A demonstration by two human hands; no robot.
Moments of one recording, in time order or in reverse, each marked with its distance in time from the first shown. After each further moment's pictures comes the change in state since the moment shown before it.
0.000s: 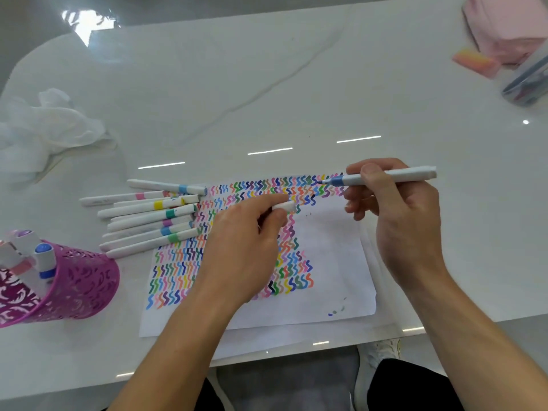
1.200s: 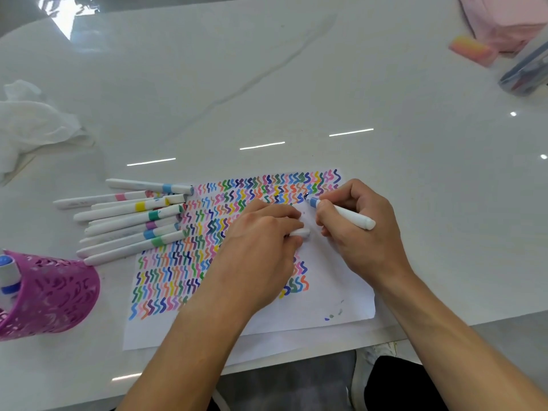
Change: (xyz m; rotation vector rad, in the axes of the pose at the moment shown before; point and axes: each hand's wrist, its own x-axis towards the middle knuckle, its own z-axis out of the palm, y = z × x) left_hand 0.008 -0.006 0.021 0.373 -0.193 0.278; right_hand -0.001 0.046 0.005 -0.303 -0.115 0.067
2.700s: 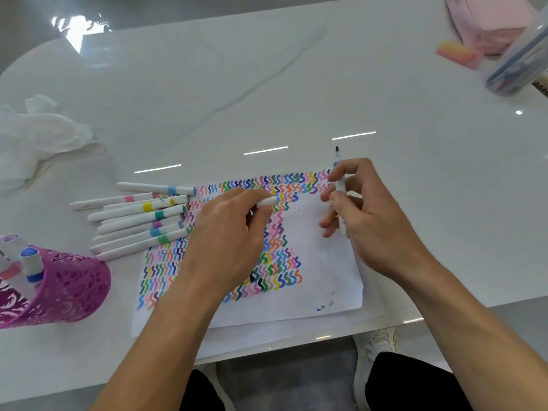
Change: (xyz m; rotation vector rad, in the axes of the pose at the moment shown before) left_hand -0.006 -0.006 -0.020 -0.052 0.254 -0.121; right_hand -0.005 -0.027 -0.031 -0.090 -0.177 -0.024
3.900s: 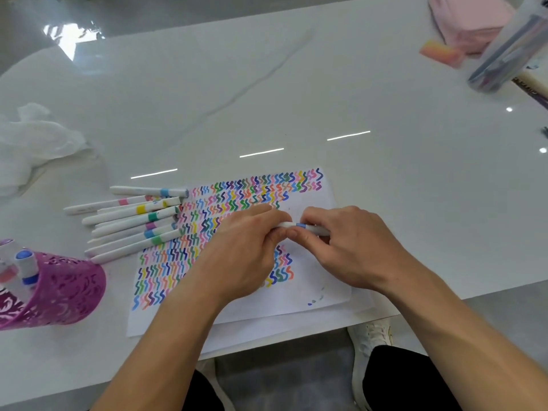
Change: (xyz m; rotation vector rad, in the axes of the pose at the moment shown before) left_hand -0.007 0.011 0.007 0.011 -0.311 0.212; right_hand -0.012 0.011 0.003 -0.712 -0.192 -0.192
